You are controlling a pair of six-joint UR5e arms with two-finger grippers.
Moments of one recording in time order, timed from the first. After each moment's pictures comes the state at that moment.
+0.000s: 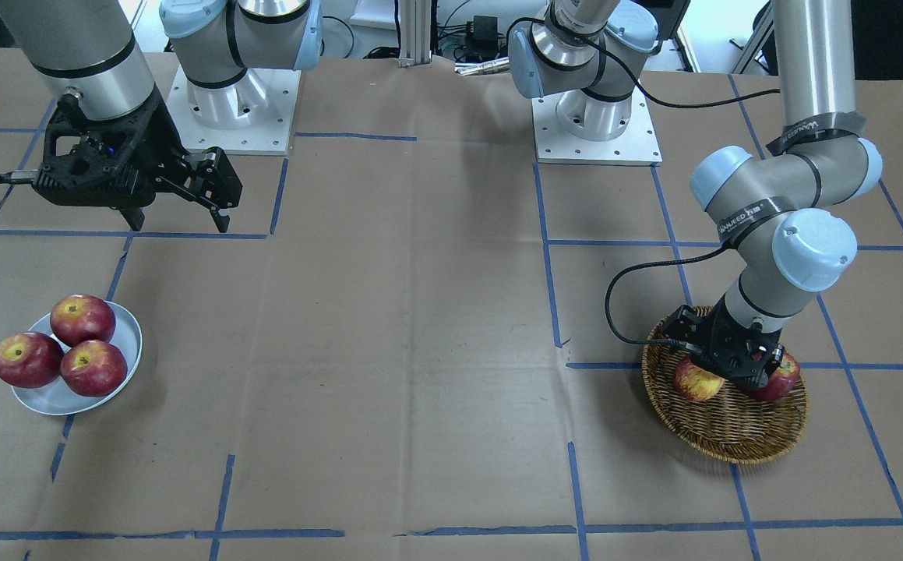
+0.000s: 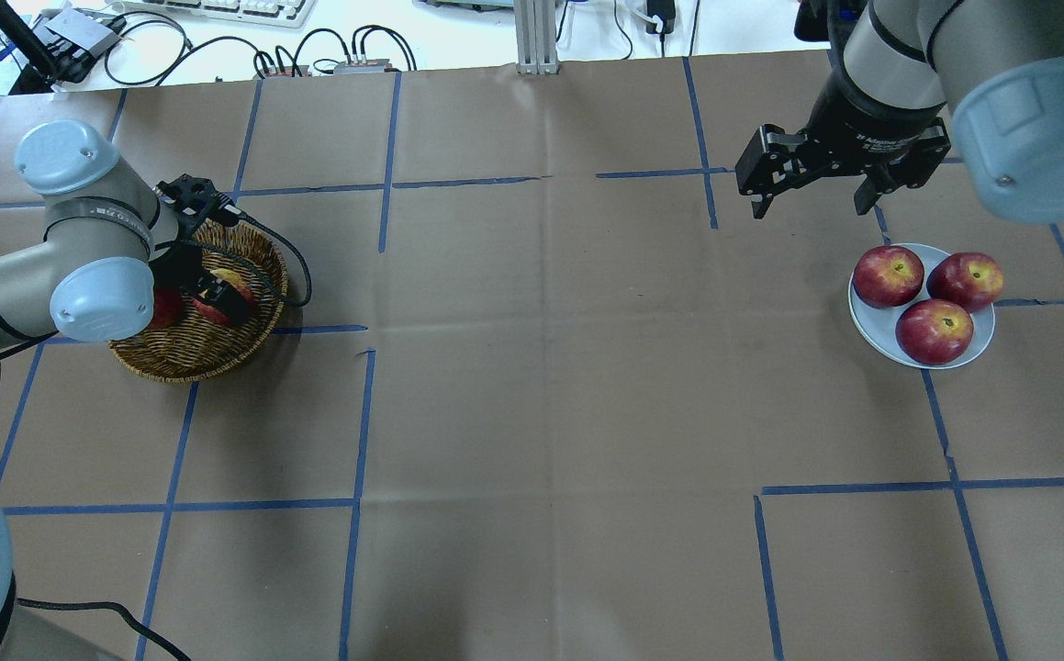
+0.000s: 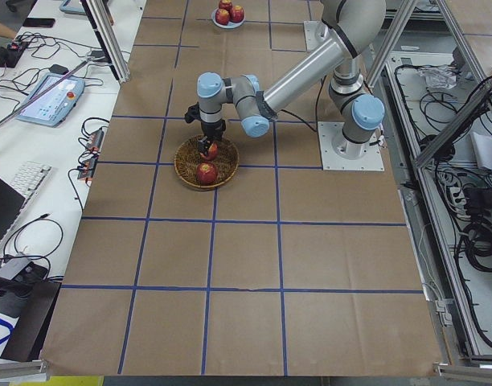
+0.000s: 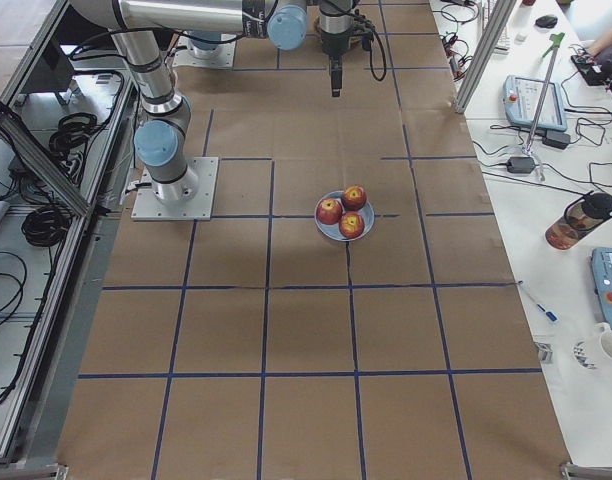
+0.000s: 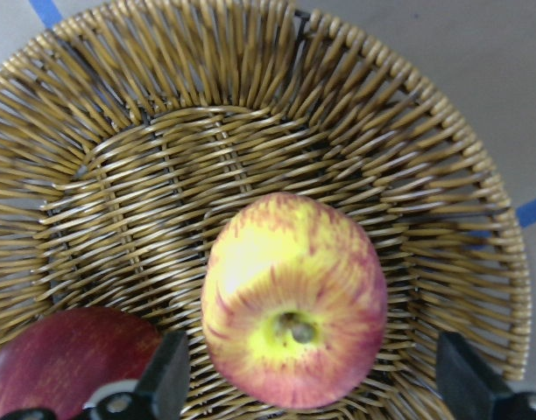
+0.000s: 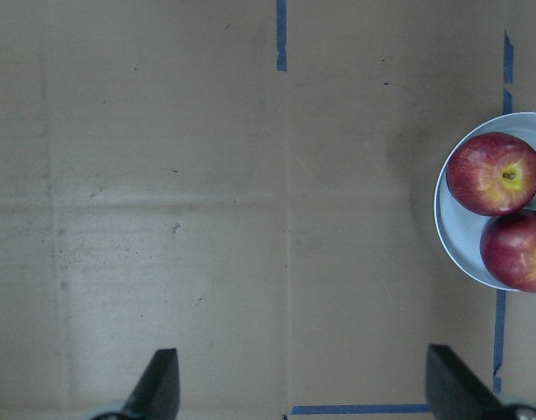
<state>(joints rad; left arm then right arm) -1.25 -1.93 -1.91 -0.81 1.63 0.86 1.56 -1.58 1.65 -1.72 -1.56 0.00</state>
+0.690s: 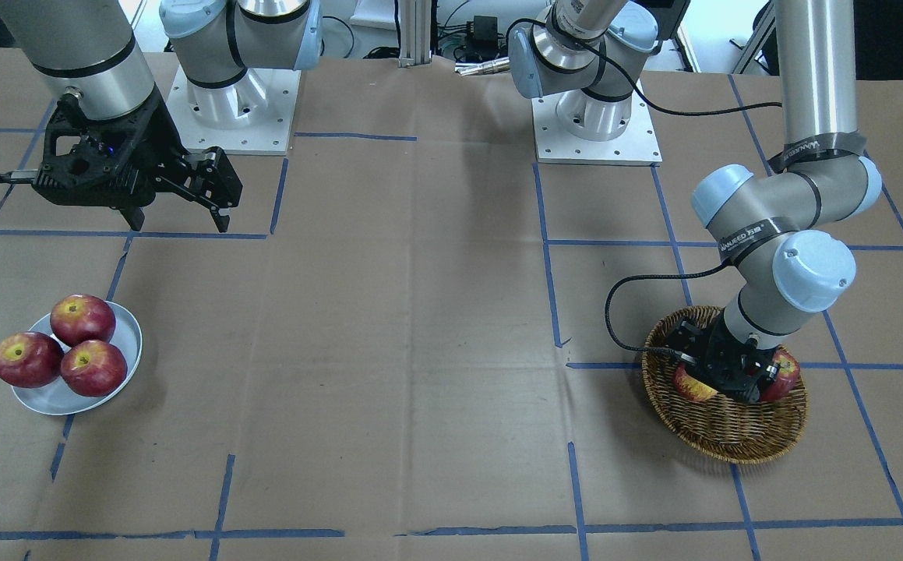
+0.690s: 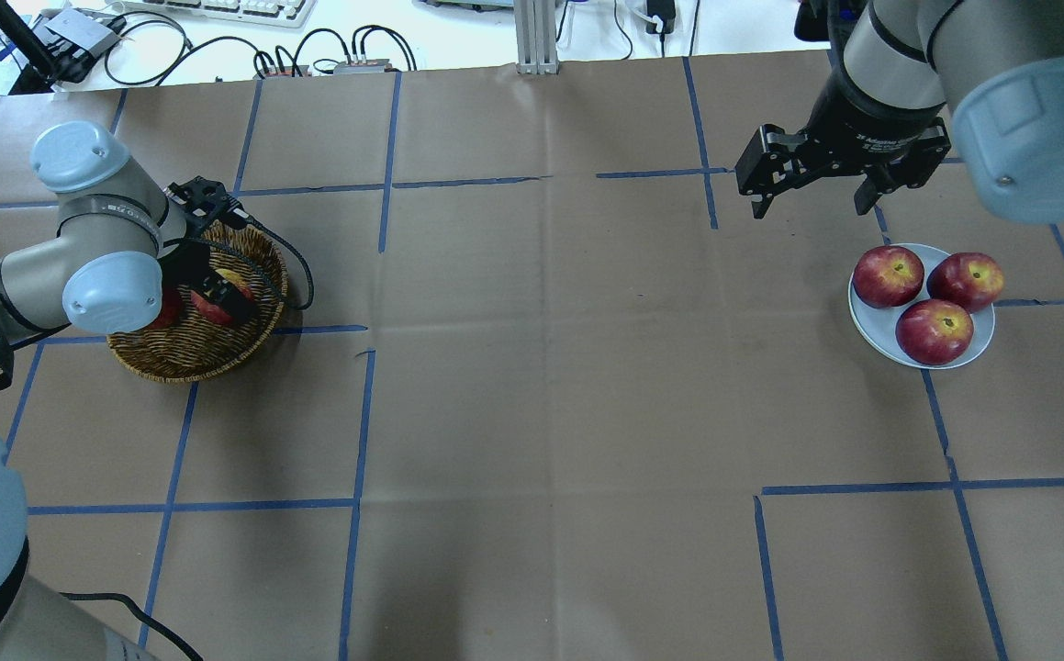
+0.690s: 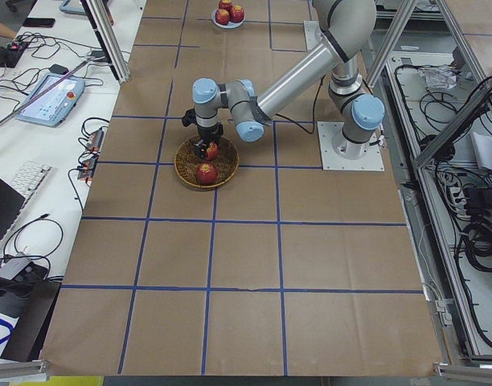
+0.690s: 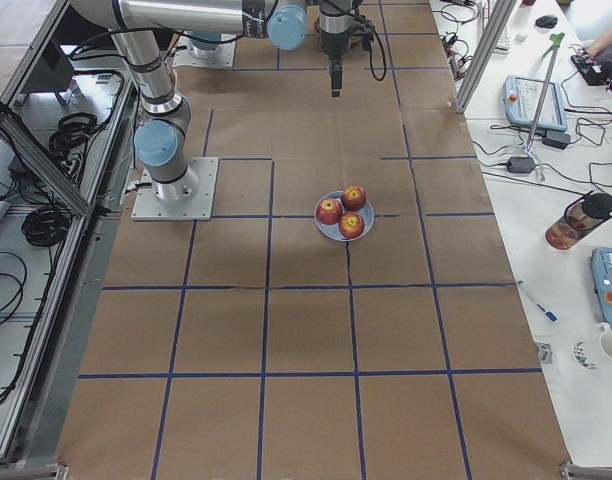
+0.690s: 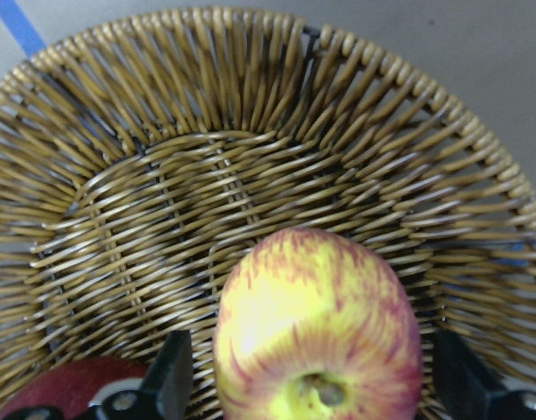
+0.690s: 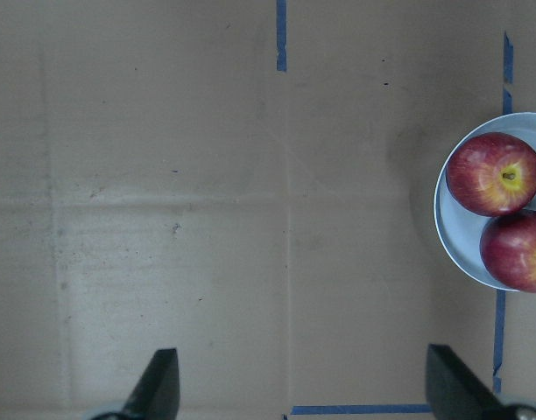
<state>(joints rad) -1.25 -1.99 -1.88 -0.81 1.62 0.95 1.56 -1.58 1.65 -1.72 -1.56 0.00</state>
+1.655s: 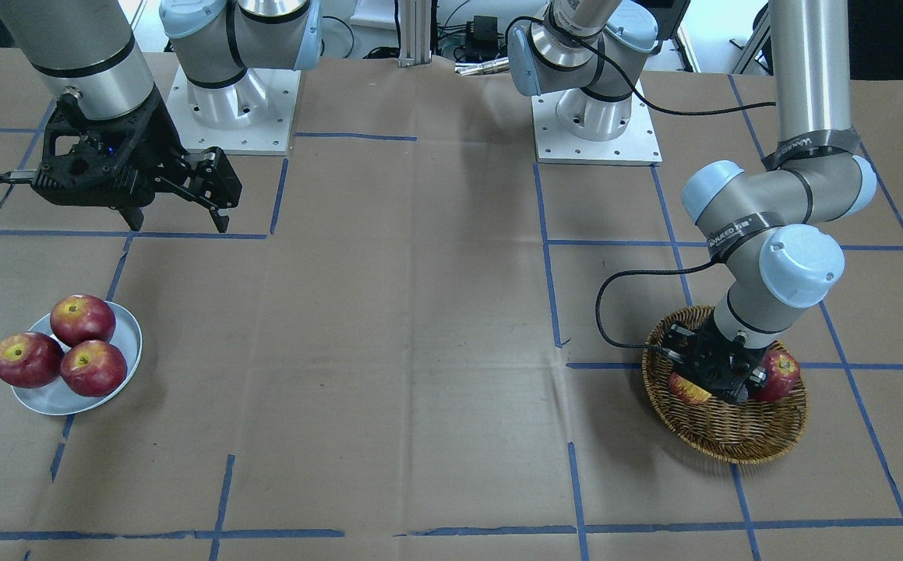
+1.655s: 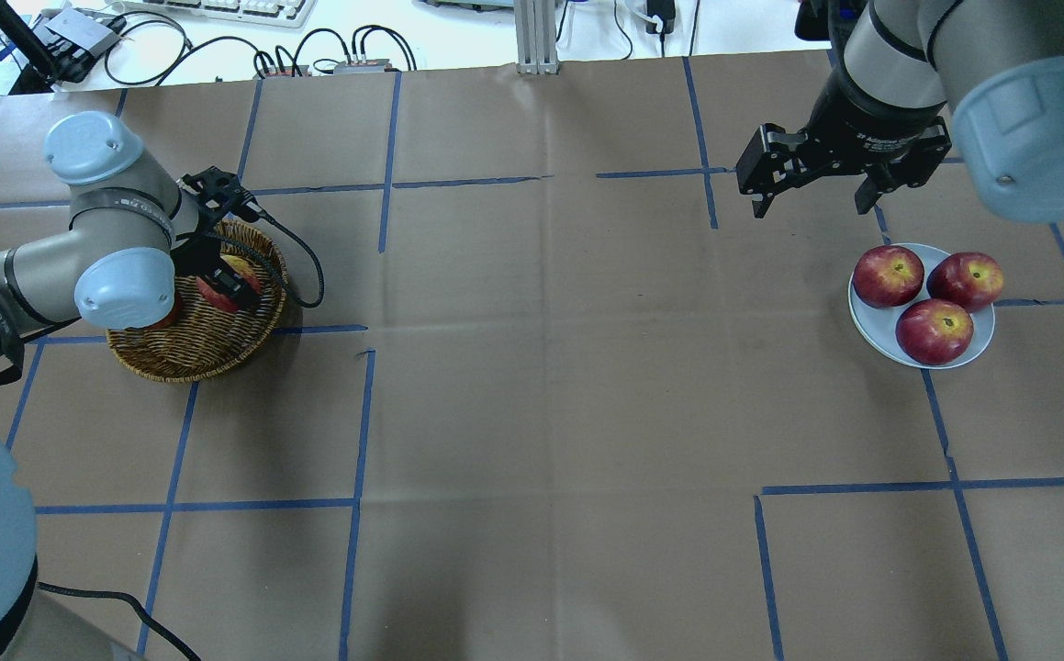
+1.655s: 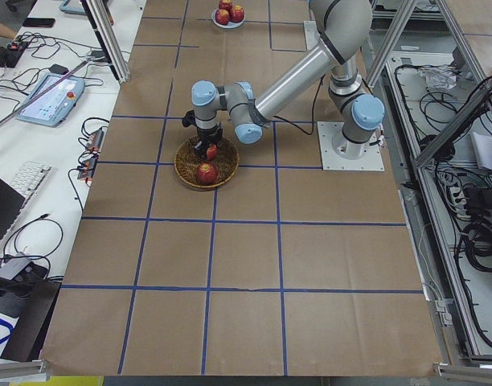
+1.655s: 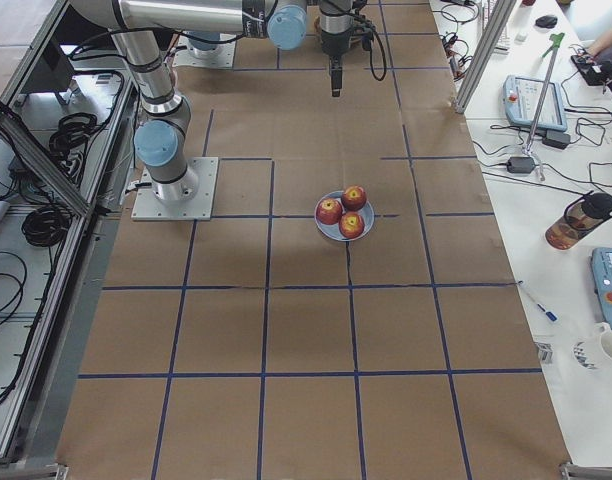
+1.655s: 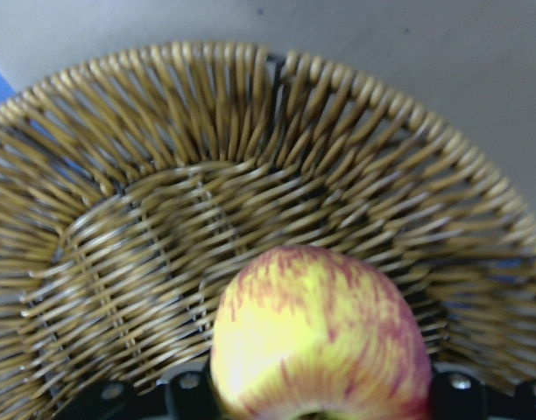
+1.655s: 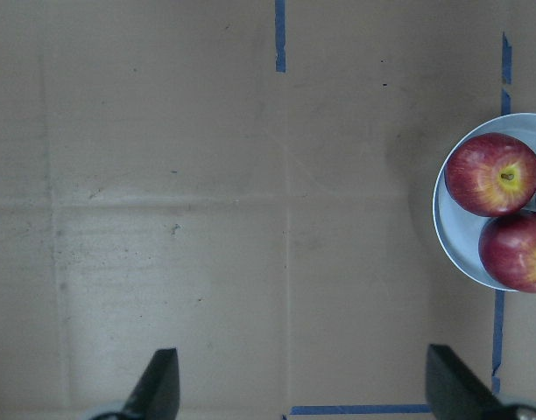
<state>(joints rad) -1.31 -1.95 -1.87 -0.80 1.62 0.91 1.56 -1.58 1.65 -1.72 -1.56 0.00</state>
